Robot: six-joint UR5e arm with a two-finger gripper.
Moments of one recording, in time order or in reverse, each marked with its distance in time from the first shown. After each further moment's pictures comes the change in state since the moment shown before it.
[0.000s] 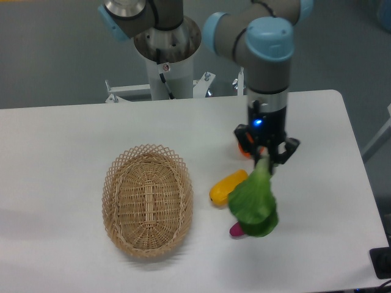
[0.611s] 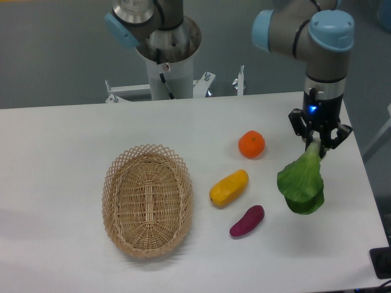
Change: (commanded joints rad) arm 0.101 -0.045 0.014 -0.002 0.002 0.204
